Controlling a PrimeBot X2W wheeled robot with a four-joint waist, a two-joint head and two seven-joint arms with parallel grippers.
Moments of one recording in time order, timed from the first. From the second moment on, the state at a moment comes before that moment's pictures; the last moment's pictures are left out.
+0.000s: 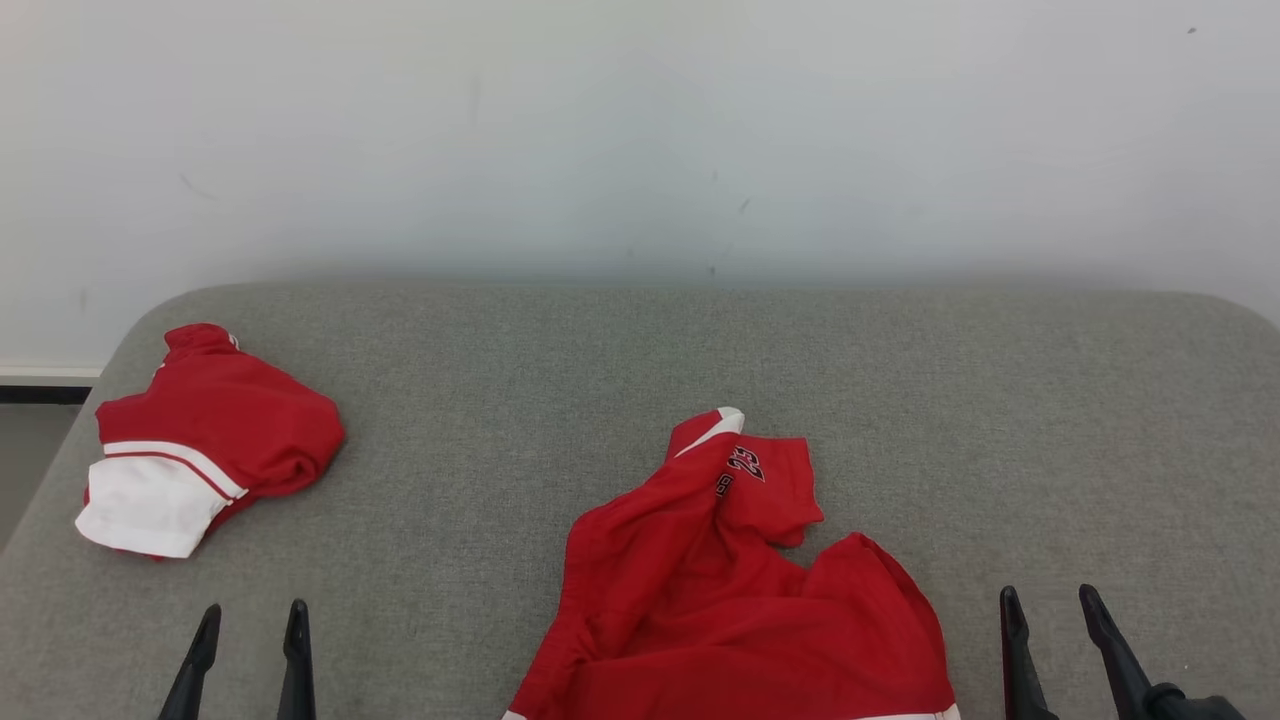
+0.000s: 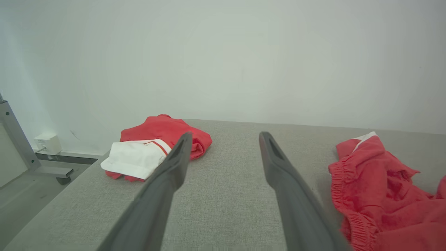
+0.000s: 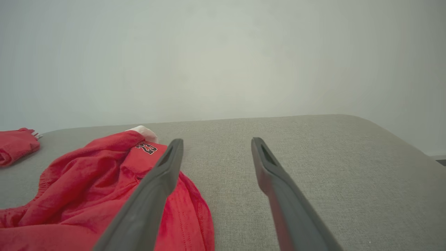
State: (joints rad) left arm 0.10 0.22 -0.03 0.06 -0.29 -0.05 -0.26; right arm 0.13 -0.05 -0.05 0.11 0.14 0.13 -0.26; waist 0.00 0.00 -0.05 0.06
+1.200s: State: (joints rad) left arm 0.09 0.19 -0.18 0.20 -0.25 -0.12 -0.26; right arm 0.15 -0.11 0.03 0.24 0.15 0.13 -0.24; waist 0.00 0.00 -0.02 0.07
